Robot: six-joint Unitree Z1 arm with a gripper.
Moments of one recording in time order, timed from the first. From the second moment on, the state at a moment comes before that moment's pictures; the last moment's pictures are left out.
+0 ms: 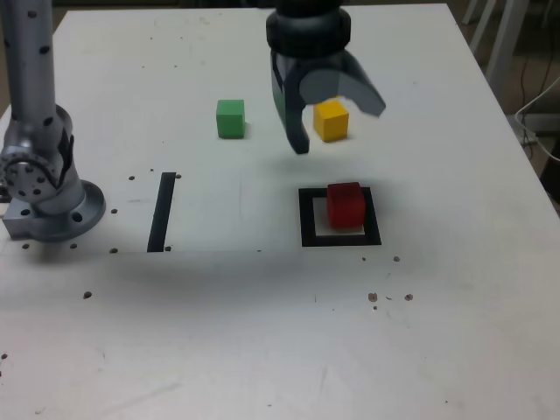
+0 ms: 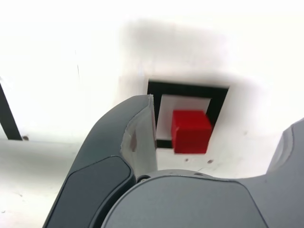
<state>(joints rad) 0.13 1.83 -1.40 1.10 0.02 -0.08</state>
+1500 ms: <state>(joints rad) 0.40 2.14 -1.66 1.22 0.08 0.01</state>
